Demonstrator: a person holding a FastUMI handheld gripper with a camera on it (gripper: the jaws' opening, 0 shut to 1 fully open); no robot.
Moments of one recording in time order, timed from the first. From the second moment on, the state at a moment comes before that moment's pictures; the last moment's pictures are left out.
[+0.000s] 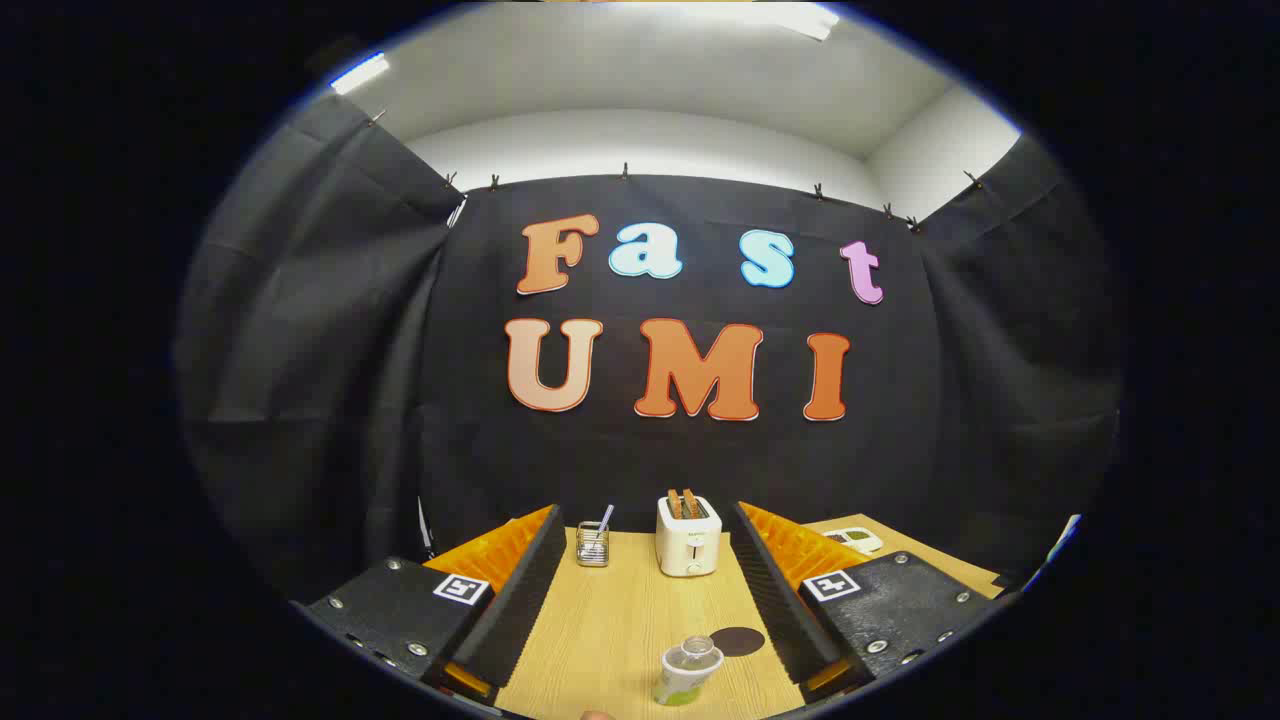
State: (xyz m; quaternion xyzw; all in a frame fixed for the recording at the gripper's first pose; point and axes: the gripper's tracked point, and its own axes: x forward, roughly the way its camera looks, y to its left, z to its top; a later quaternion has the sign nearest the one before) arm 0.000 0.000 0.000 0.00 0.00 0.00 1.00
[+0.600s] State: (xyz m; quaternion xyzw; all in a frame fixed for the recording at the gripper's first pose) arm 0.000 -0.008 -0.013 0.00 0.01 -0.01 1.00
